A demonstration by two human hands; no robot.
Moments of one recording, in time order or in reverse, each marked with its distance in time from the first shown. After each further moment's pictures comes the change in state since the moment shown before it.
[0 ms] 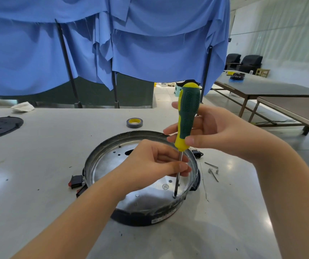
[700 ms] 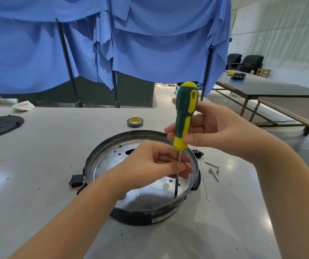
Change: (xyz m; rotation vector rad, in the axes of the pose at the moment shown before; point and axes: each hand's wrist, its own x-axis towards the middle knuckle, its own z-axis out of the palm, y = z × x) left_hand -0.002 0.004 -0.002 0.015 -0.049 -0.032; right_hand 0.002 -0.001 0.002 -0.023 0.033 -0.028
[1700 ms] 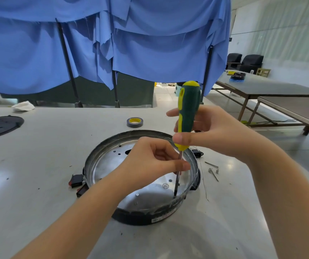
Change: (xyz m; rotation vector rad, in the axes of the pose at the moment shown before) left_hand 0.008 -0.007 0.003 0.062 0.152 0.144; right_hand 0.007 0.004 0.005 -0.208 0.132 0.000
